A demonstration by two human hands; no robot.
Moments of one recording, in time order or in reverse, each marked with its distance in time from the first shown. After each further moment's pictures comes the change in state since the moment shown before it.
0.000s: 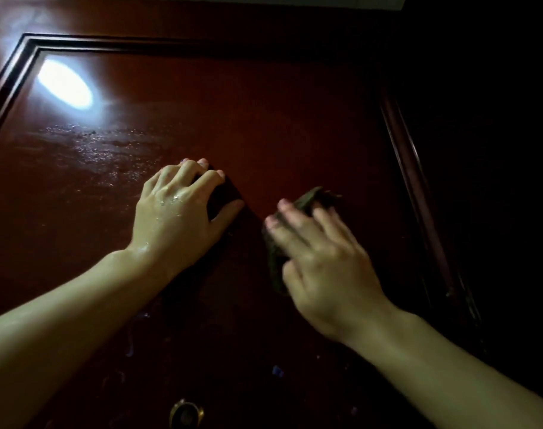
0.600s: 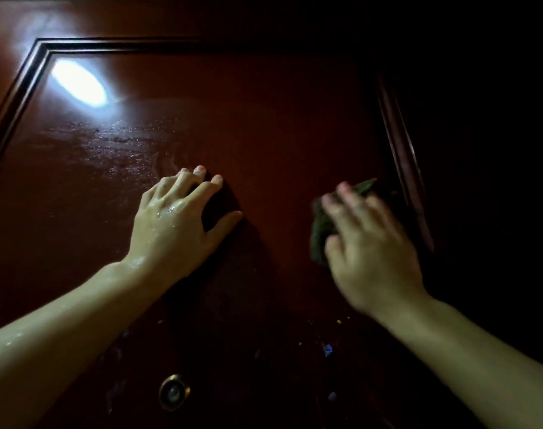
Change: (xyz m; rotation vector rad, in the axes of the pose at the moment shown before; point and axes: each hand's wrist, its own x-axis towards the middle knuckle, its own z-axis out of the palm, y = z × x) left_hand -0.020 0.019 -0.005 0.022 -0.077 -0.067; right_hand -0.016 0.048 -0.014 -0.001 0.006 0.229
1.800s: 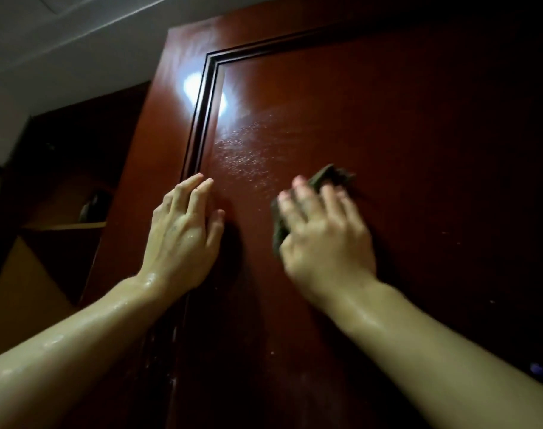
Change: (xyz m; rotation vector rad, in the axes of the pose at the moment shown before) left_hand -0.063 -0.220 -0.065 0.035 0.018 -0.127; right_hand 0.044 -0.271 0.073 0.054 0.067 -0.208
